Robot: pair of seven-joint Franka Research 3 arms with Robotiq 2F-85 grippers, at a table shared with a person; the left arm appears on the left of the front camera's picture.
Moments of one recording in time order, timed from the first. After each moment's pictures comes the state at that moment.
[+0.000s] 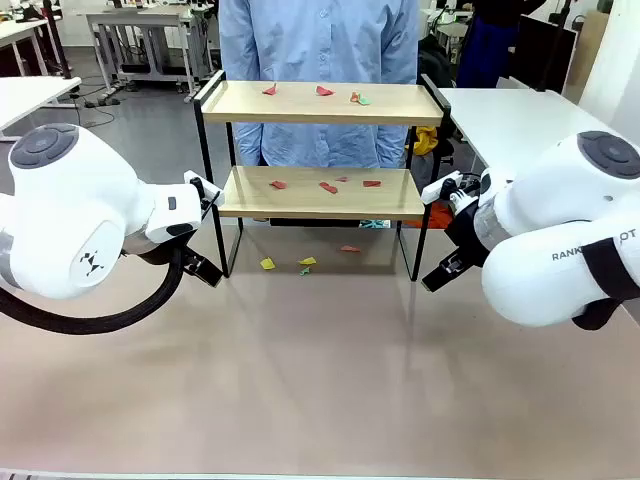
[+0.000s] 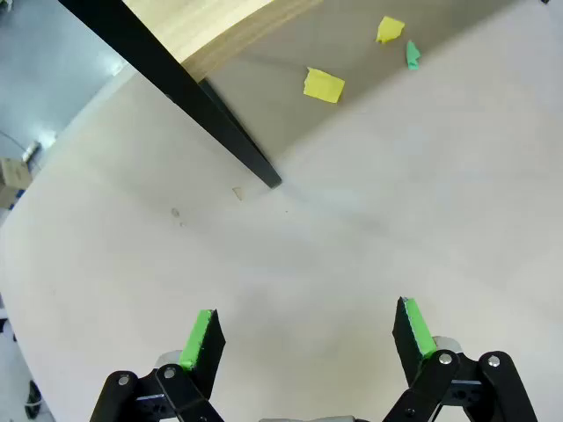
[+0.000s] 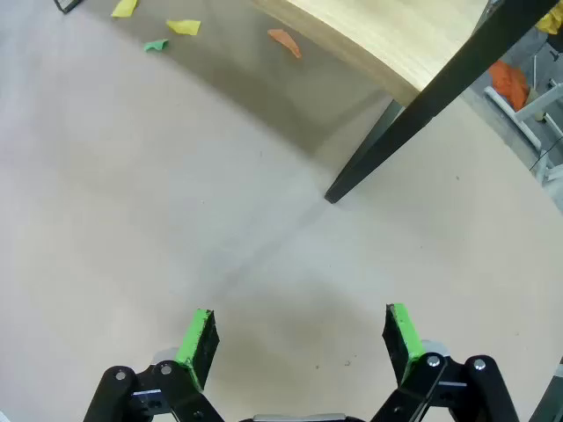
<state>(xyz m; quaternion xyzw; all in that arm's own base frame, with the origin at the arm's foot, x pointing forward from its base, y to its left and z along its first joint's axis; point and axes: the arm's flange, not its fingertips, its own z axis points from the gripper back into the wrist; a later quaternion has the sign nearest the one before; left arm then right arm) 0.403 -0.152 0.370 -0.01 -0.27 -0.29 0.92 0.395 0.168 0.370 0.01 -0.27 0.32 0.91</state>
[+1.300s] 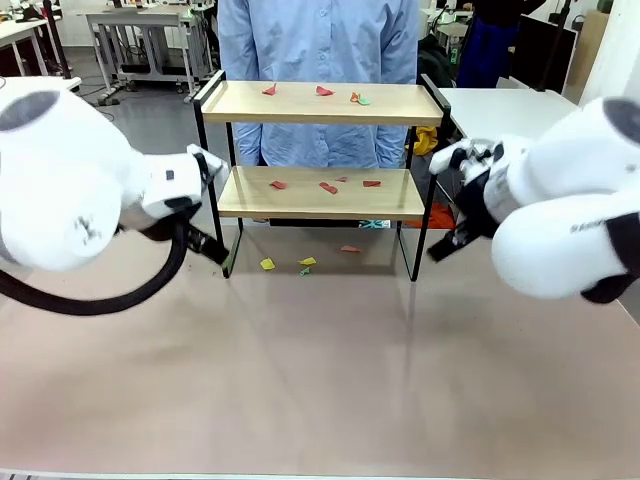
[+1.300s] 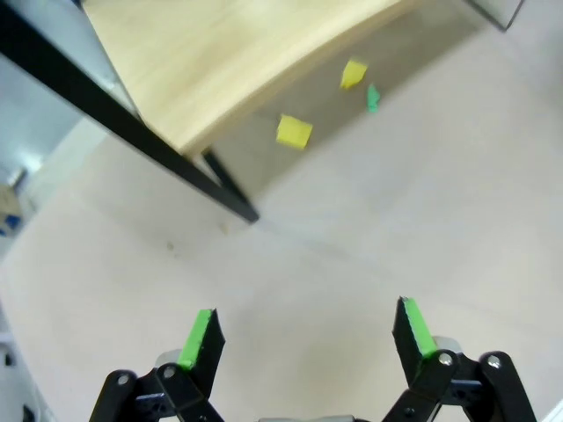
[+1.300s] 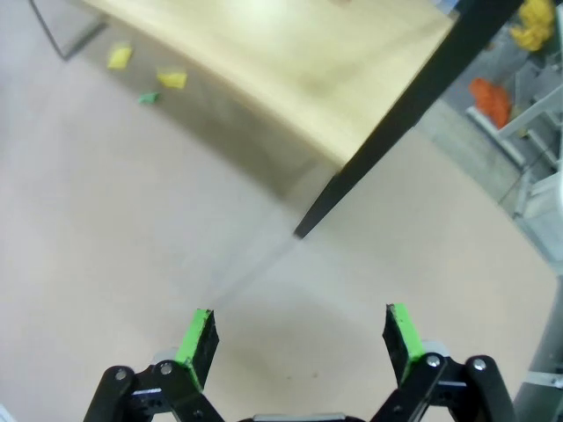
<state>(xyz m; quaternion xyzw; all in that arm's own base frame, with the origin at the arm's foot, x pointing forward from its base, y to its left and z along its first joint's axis) 0.402 -0.163 0.424 -0.05 -0.28 -0.31 0.90 0.404 0.160 0.426 0.01 -0.32 0.30 0.90</state>
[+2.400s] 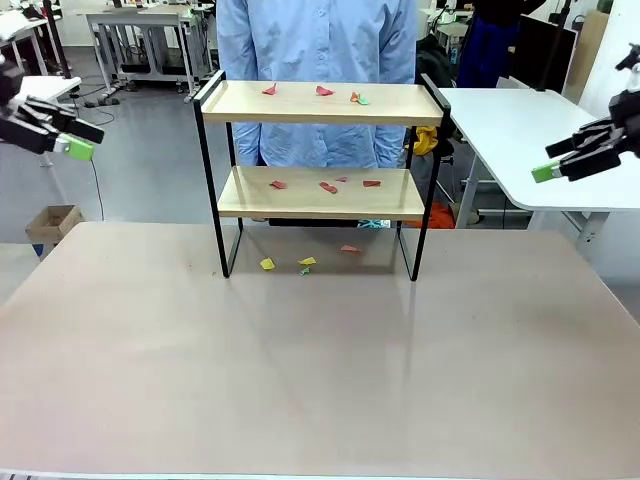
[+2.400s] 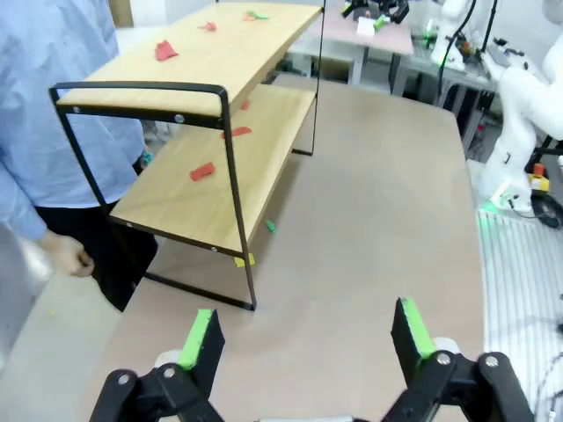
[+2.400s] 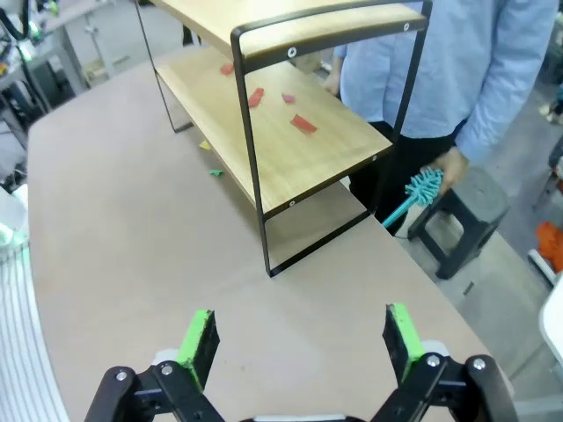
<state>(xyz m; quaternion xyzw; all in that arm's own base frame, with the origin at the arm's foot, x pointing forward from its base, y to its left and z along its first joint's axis) 0.448 0.067 0.529 -0.34 -0.40 -0.51 0.69 0.443 -0.035 0.508 0.21 -0.41 0.42 0.78</state>
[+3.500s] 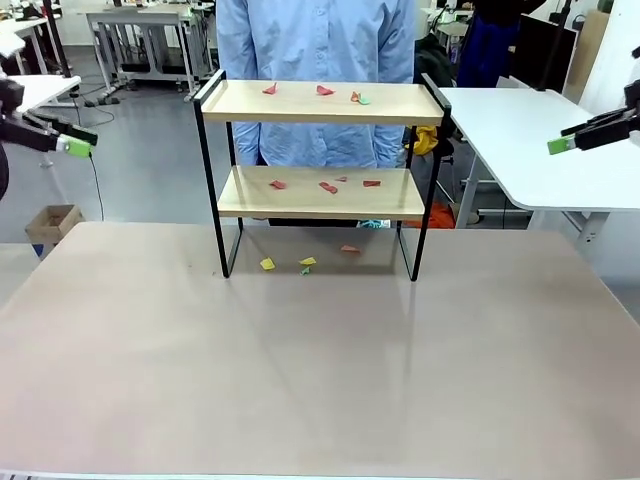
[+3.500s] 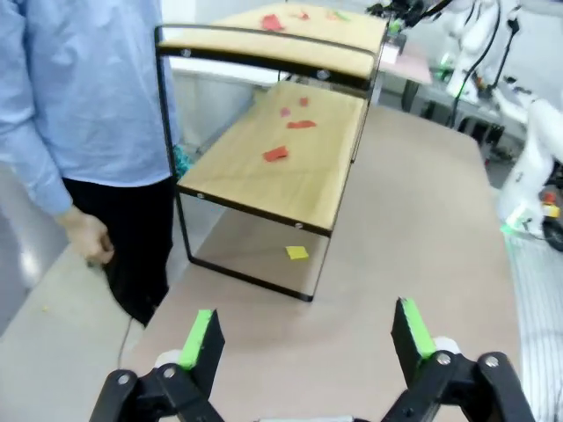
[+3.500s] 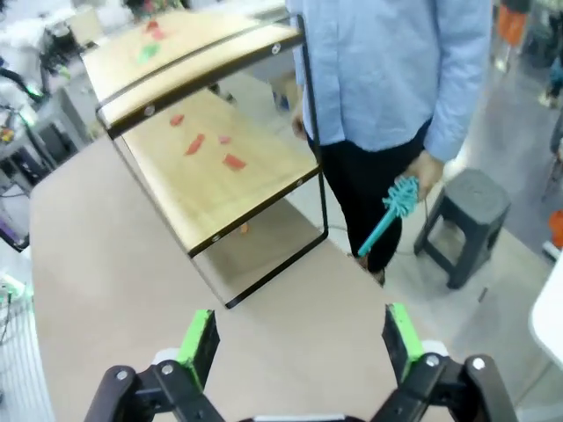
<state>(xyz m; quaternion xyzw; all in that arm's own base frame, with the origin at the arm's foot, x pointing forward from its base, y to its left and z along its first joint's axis) 0.540 0.133 0.478 -0.38 -0.41 -0.46 0.69 0.535 -0.106 0.498 0.28 -0.42 0.35 0.79</state>
